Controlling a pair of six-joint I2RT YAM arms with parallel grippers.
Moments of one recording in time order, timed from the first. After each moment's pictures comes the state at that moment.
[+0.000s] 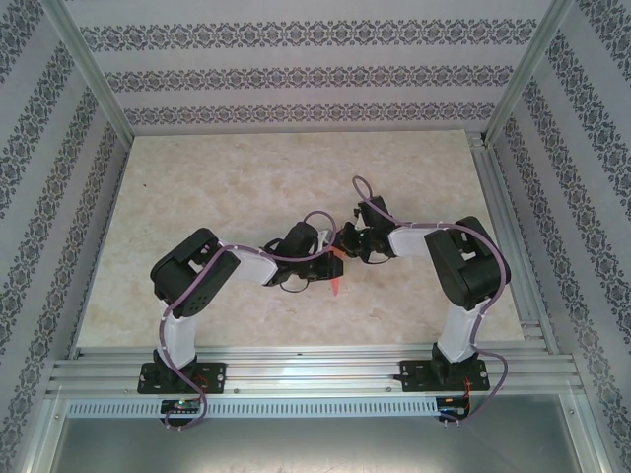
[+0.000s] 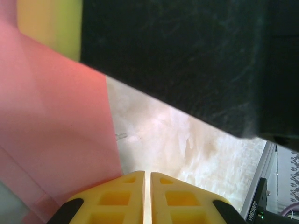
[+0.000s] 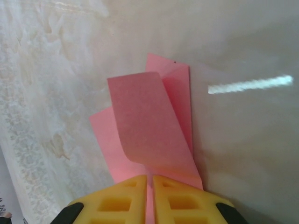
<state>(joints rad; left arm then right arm) -0.77 1.96 0.91 0.34 0.48 -0.87 0.42 1.86 0.89 0.04 -0.46 0.84</state>
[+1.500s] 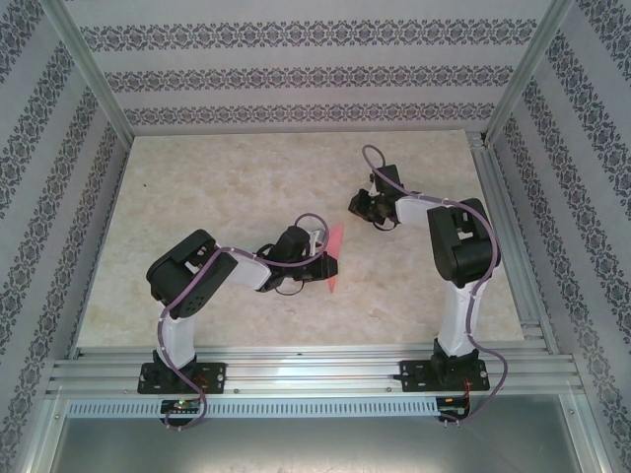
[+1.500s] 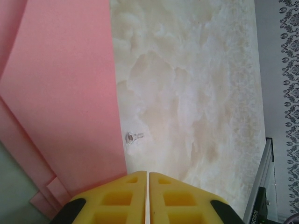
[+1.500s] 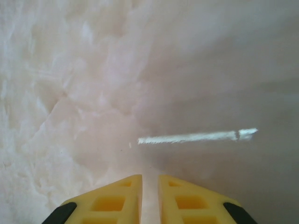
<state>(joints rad) -0.75 1.94 0.82 0.48 0.46 -0.90 0.26 2.01 1.22 -0.09 -0.29 0.61</state>
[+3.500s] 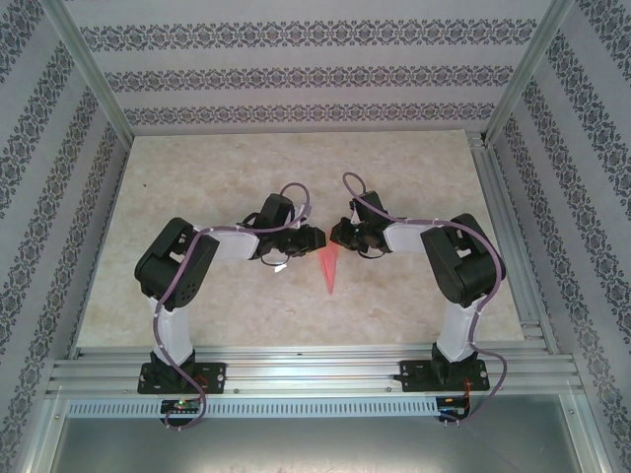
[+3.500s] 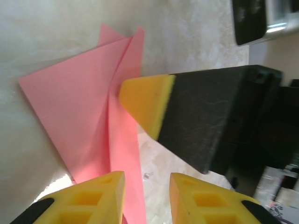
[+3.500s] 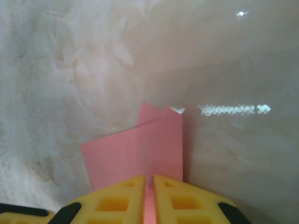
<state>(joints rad) -0.55 1.94 1.02 0.16 0.64 -0.83 0.44 1.89 0.96 0.02 -0.35 0.73</state>
